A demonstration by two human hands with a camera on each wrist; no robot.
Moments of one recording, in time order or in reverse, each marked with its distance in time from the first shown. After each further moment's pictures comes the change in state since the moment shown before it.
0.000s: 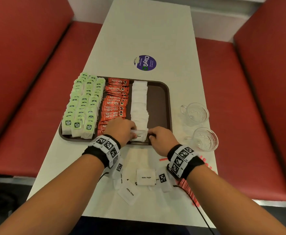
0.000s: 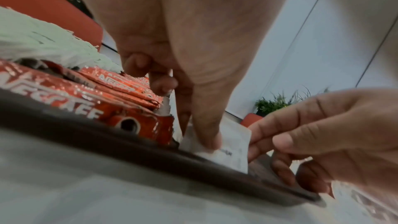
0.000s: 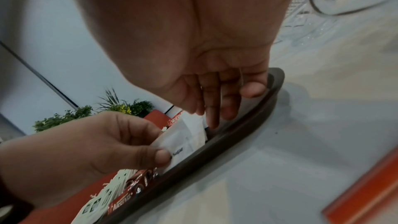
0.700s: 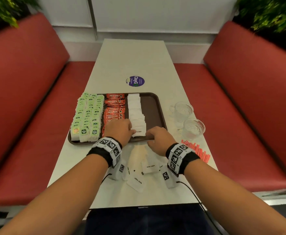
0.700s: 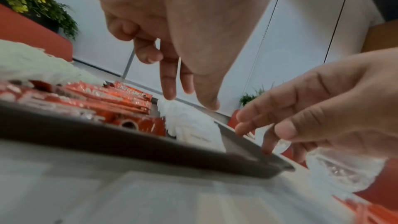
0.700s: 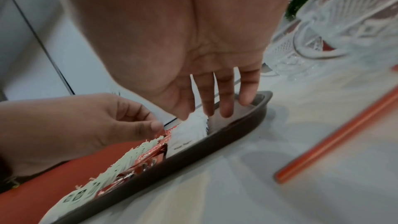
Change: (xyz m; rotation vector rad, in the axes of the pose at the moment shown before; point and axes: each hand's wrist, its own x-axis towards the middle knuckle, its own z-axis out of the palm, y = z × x) left_hand -0.040 -0.001 -0.006 0.060 0.280 0.034; right_hand -0.049 -0.010 0.023 -0.178 0.187 -0.062
